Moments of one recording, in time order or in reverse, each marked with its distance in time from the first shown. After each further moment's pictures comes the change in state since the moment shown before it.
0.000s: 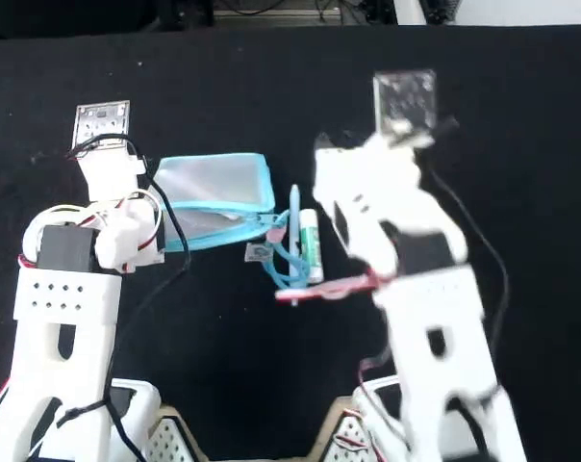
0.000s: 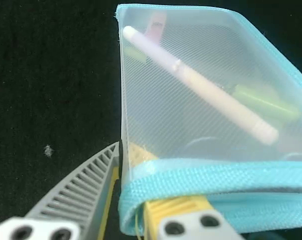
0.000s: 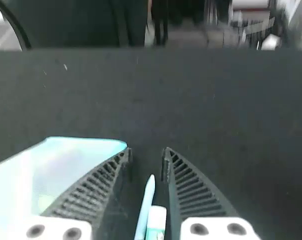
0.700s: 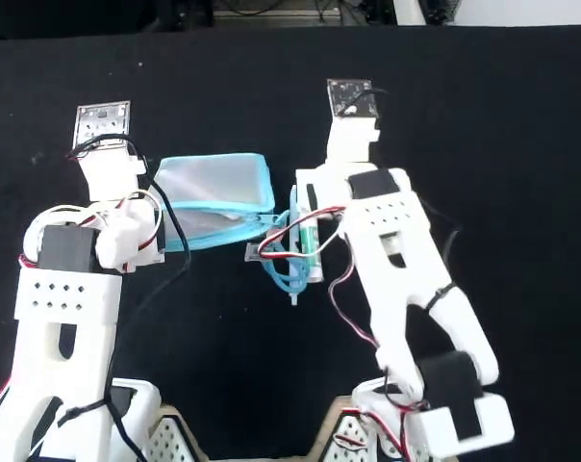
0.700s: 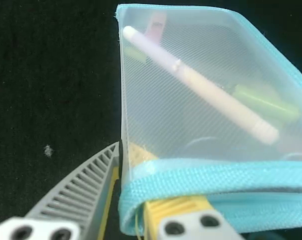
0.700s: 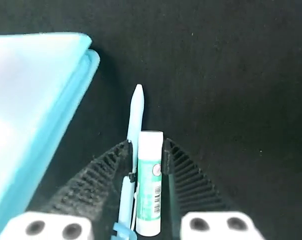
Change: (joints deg) left arm 0.0 0.0 0.0 0.0 0.0; right arm -1.1 26.5 -5.6 7.0 -2.8
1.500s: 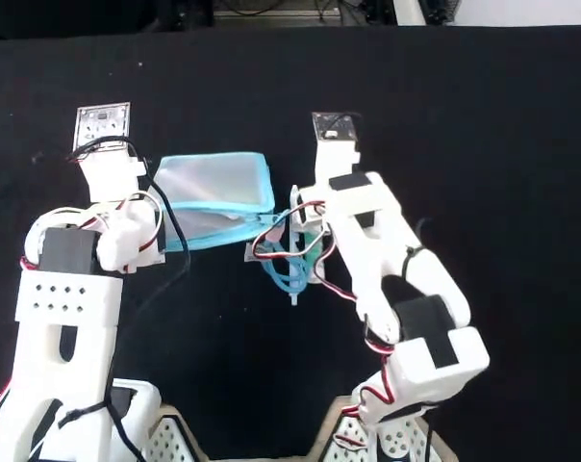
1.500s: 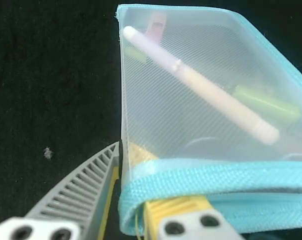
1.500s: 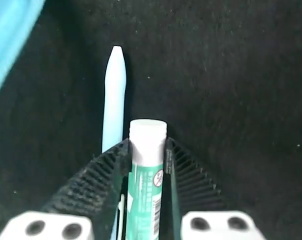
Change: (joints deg) left arm 0.0 0.0 1.6 -1.8 0.0; right arm -0.2 18.3 -1.0 -5.0 0.0
